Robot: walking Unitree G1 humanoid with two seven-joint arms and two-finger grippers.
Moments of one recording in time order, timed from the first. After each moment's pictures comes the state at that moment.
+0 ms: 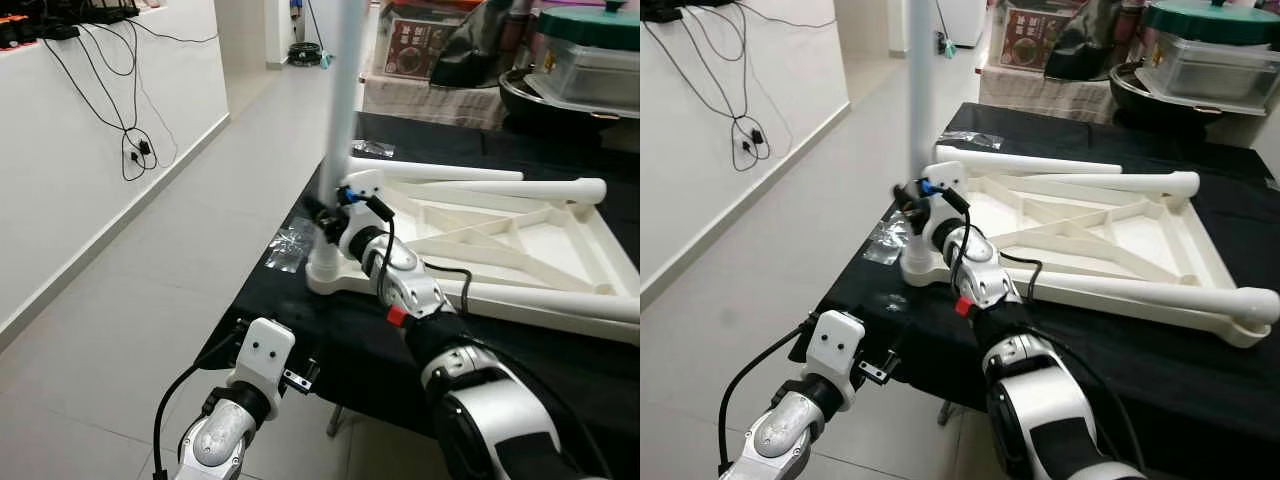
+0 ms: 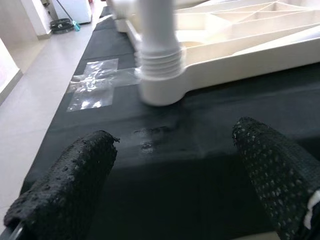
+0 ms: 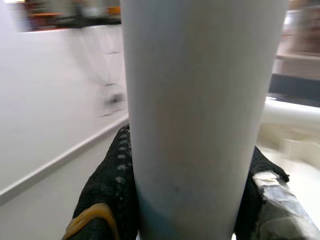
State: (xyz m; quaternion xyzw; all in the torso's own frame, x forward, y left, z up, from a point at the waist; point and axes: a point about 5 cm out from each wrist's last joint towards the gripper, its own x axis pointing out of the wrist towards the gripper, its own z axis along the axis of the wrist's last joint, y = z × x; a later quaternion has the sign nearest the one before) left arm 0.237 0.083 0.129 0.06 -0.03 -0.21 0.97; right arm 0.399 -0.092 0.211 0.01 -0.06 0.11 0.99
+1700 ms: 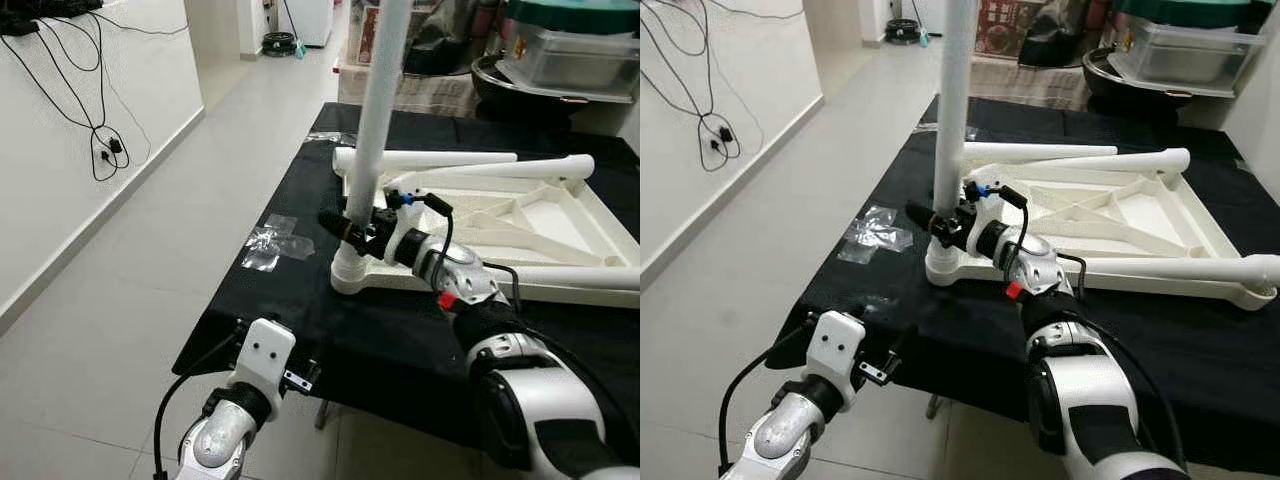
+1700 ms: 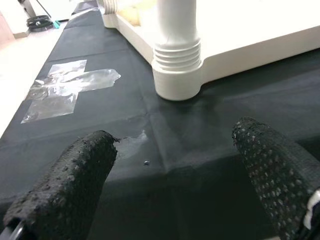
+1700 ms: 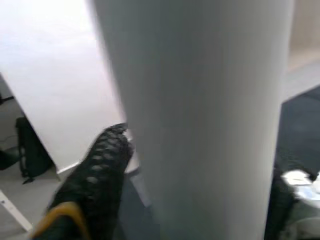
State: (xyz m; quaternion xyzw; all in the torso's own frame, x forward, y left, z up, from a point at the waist) left arm 0.235 0.081 0.128 0.06 -0.02 -0.22 0.97; right arm 0.398 -0.115 0.216 0.04 -0.02 0.41 0.91
